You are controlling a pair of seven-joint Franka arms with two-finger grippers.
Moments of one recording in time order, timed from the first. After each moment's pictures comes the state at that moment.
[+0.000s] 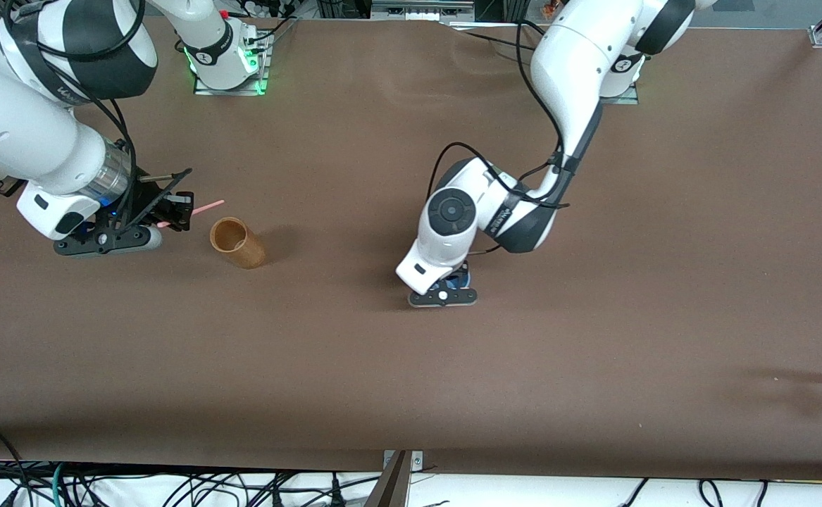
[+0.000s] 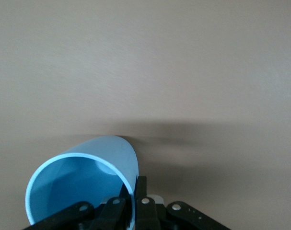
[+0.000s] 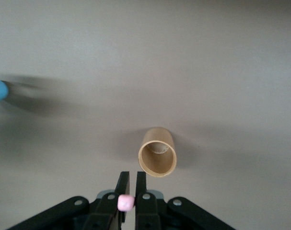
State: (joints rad) left arm -0.63 0.92 -0.05 -1.12 0.00 2.09 -0.73; right arm 0.16 0.22 0.09 -1.53 0.04 1.73 0.12
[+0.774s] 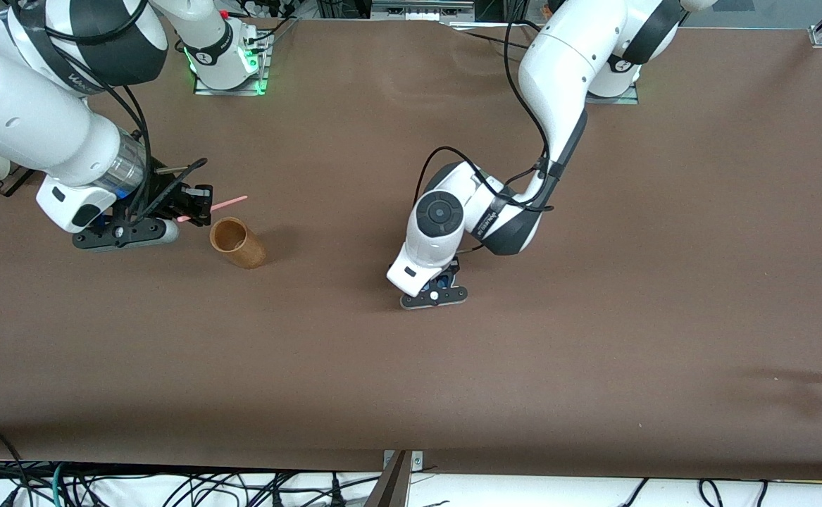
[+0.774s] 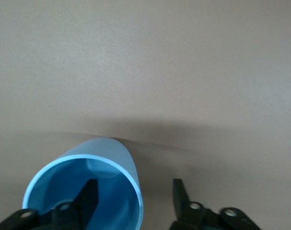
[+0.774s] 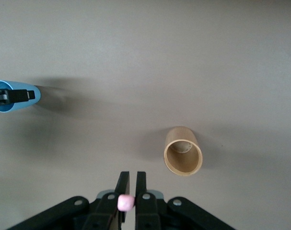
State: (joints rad) left arm -0.62 0.96 -0.04 -1.06 -0.08 2.08 -0.81; right arm 0.18 0.22 0.09 -1.52 0.11 1.73 0.16
